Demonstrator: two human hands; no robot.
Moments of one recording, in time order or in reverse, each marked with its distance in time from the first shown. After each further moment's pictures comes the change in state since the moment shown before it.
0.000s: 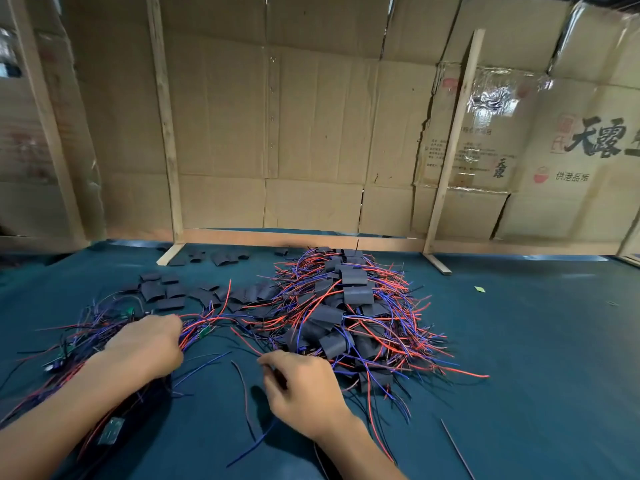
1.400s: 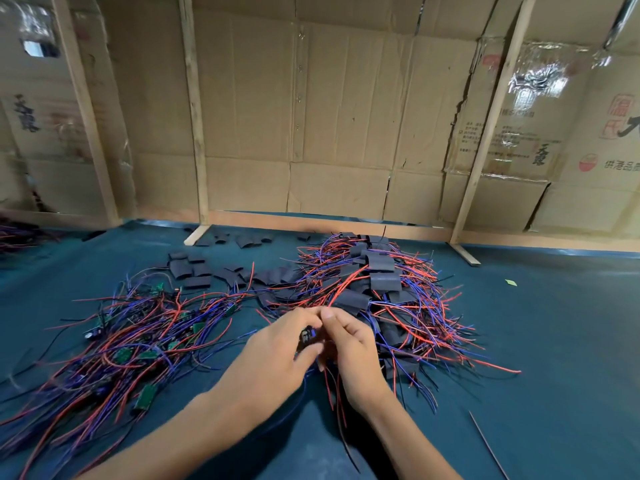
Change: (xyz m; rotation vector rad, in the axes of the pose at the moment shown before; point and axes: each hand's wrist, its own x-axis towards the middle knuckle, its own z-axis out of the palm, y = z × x) left_hand -0.068 0.090 0.036 -0.867 0.393 0.623; right_hand 0.009 0.001 -0.016 1.076 0.188 0.398
